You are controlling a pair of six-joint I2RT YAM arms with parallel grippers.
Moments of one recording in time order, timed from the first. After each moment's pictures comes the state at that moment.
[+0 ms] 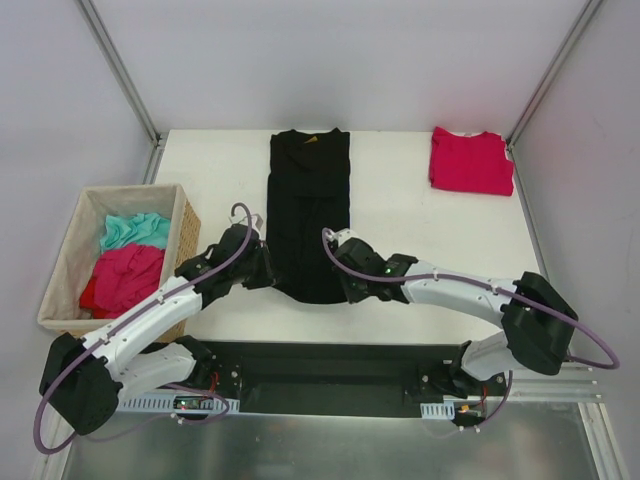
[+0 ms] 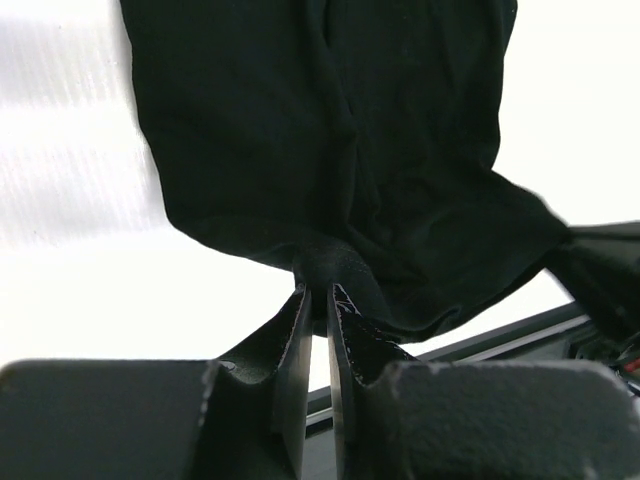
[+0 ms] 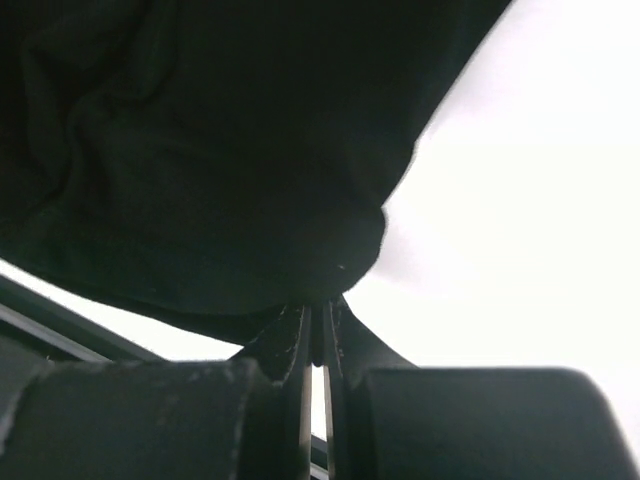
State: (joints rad) left arm -0.61 1.00 0.65 -0.49 0.03 -0.73; right arm 1.01 1.45 0.88 -0.45 0.18 0.43
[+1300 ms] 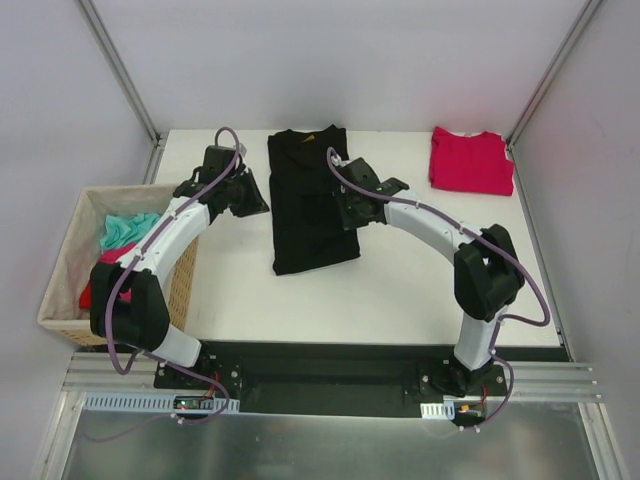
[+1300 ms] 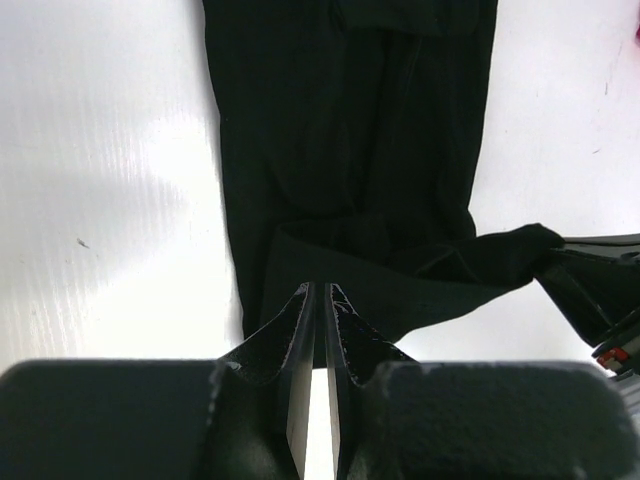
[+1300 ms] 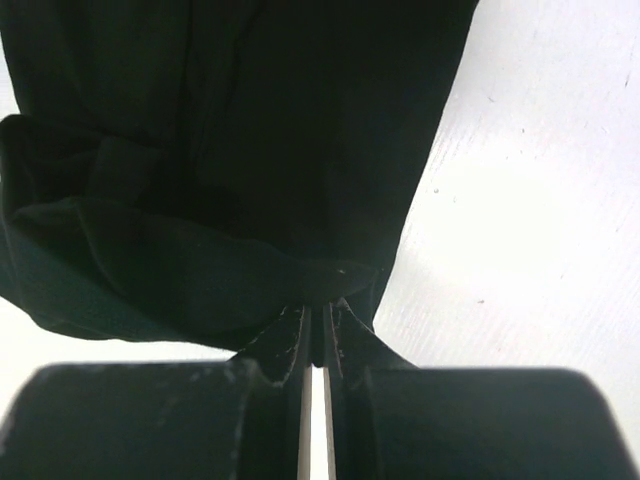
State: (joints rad) left arm -0.24 1.49 1.20 -0.52 0.23 -0.54; right arm 0.67 1.84 1.47 -0.62 0.09 0.31
